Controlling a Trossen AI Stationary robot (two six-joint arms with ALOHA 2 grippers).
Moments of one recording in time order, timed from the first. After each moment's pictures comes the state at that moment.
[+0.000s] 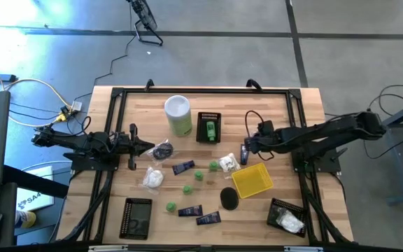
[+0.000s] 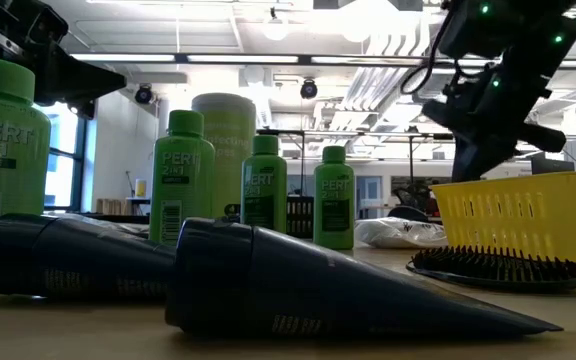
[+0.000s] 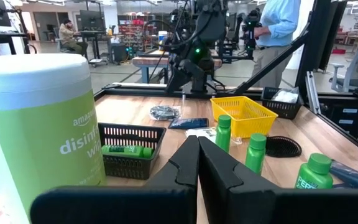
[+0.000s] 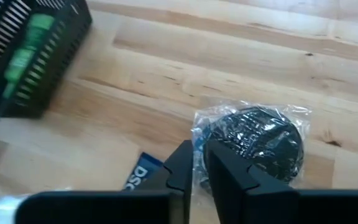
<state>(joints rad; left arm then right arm) -0.21 0.02 0.02 0.03 -0.31 -0.02 0.05 1.23 0.65 -0.69 0.57 1.28</state>
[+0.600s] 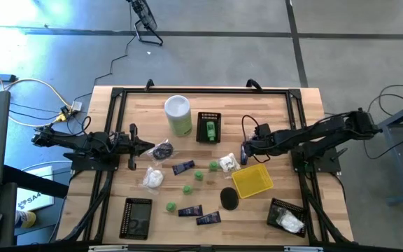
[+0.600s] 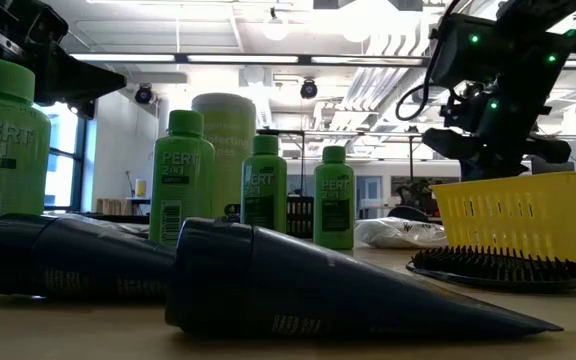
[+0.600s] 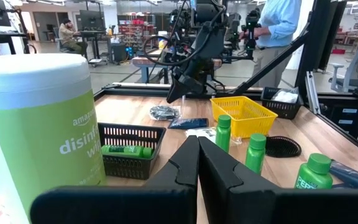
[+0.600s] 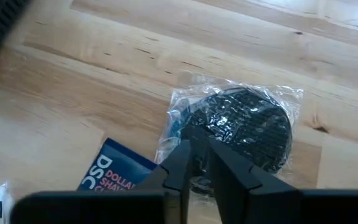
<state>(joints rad) -0.21 0.02 0.02 0.03 -0.31 -0.02 0.05 1.35 0.65 -0.71 0.57 1.29</state>
